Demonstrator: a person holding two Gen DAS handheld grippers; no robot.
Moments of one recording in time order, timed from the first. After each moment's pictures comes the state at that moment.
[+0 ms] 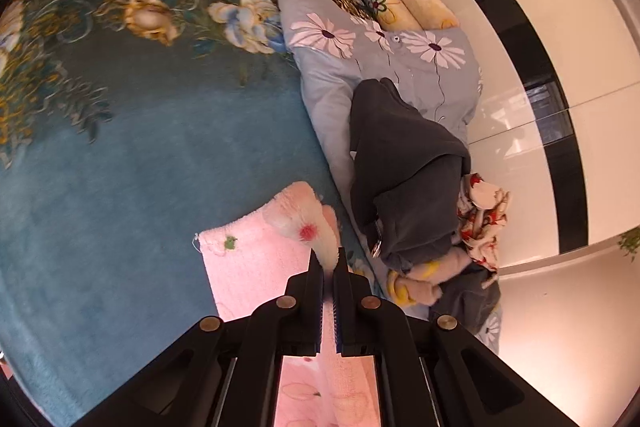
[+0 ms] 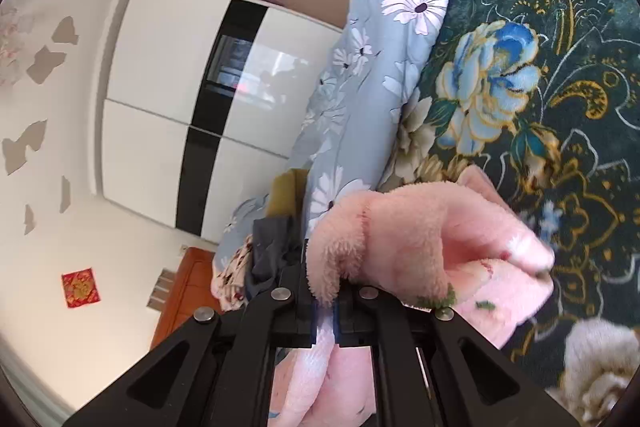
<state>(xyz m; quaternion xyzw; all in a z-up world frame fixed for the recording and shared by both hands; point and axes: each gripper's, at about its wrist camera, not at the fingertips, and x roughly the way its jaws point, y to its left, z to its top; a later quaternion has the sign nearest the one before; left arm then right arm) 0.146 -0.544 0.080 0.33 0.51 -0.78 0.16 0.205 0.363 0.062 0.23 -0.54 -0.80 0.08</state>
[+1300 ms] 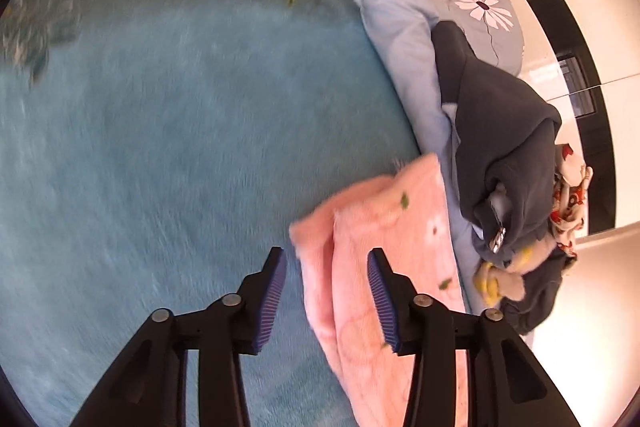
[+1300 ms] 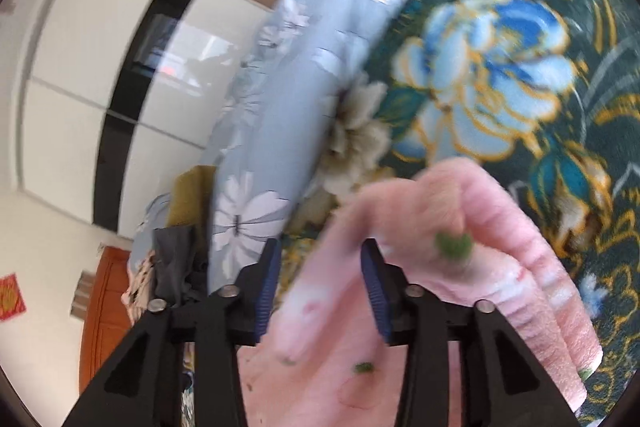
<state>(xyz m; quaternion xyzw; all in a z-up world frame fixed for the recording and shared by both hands) 0.143 -0.573 -0.069 0.41 0.50 -0.75 0.11 0.106 0.349 0.030 0.31 -0.47 -0.82 0.00</state>
